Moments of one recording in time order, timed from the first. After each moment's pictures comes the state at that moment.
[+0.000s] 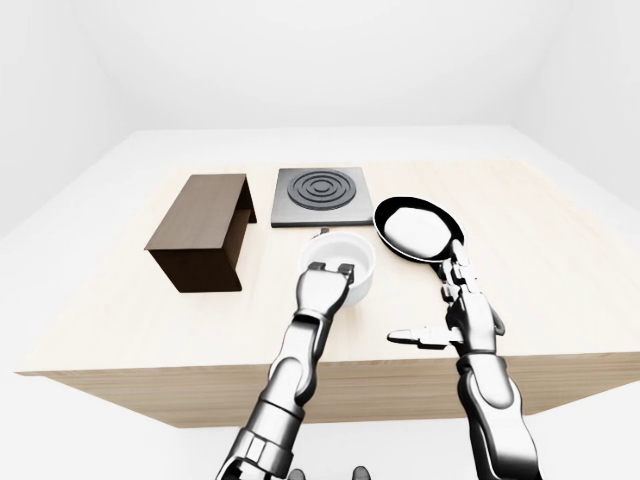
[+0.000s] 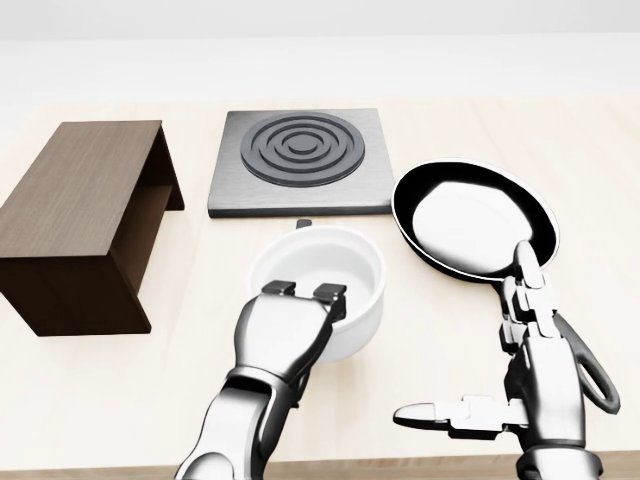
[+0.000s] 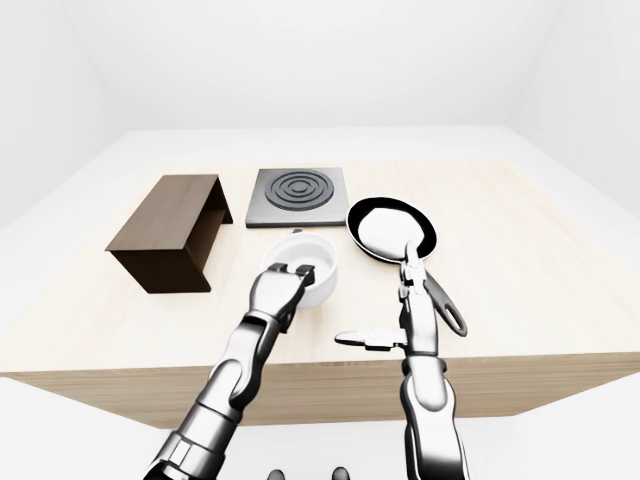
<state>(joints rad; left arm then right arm) -0.31 -0.14 -0.28 0.31 1.43 0.09 -0.05 0.14 -0.01 -0.09 -0.31 -0.07 0.09 0.02</state>
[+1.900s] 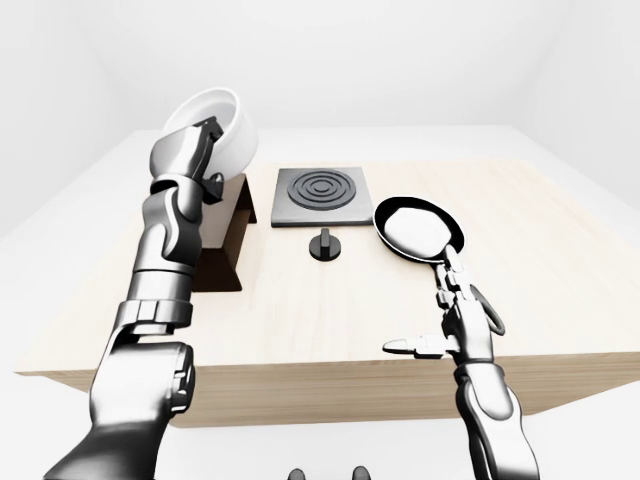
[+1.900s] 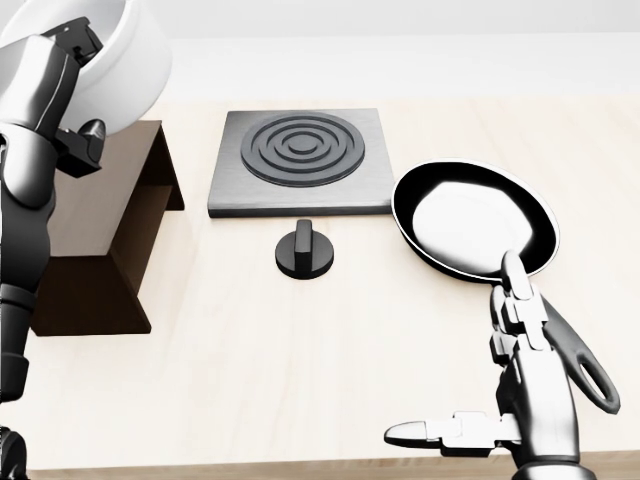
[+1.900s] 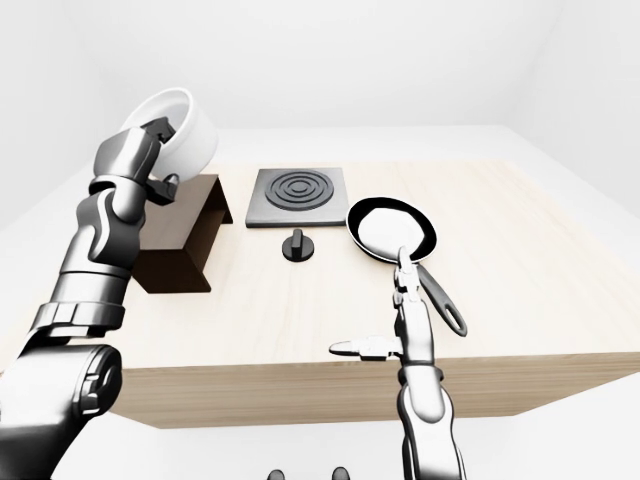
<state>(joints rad) -0.97 0.38 0.08 0.62 0.93 0.09 -0.03 0.20 0.00 -0.05 -0.35 -0.08 0.09 0.04</state>
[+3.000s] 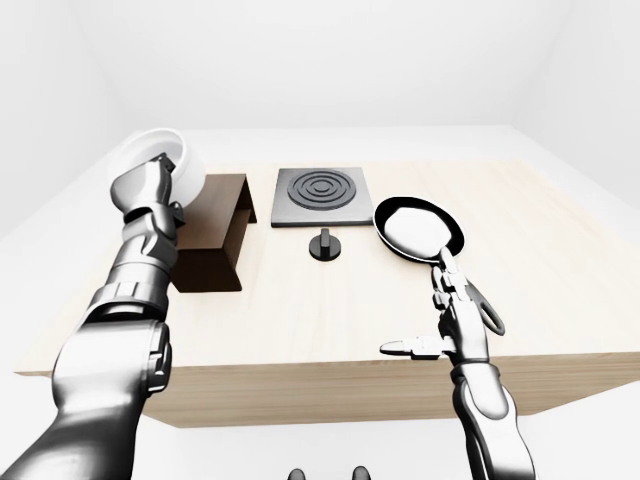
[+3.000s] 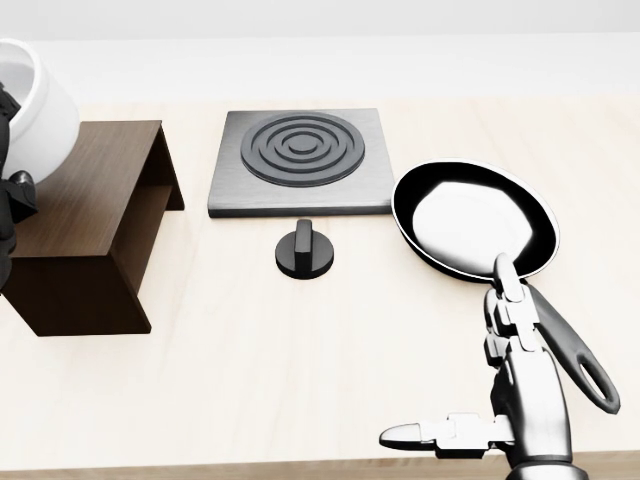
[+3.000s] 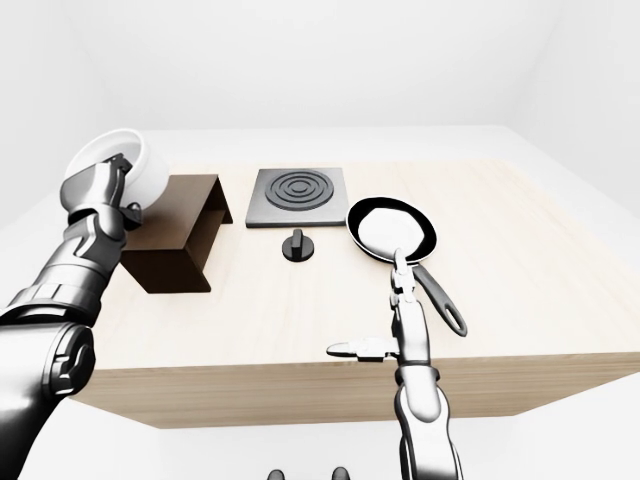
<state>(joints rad) -1.10 0.51 0.04 1.23 0.90 0.09 0.32 0.20 0.00 -0.04 -0.34 -0.10 0.09 0.03</state>
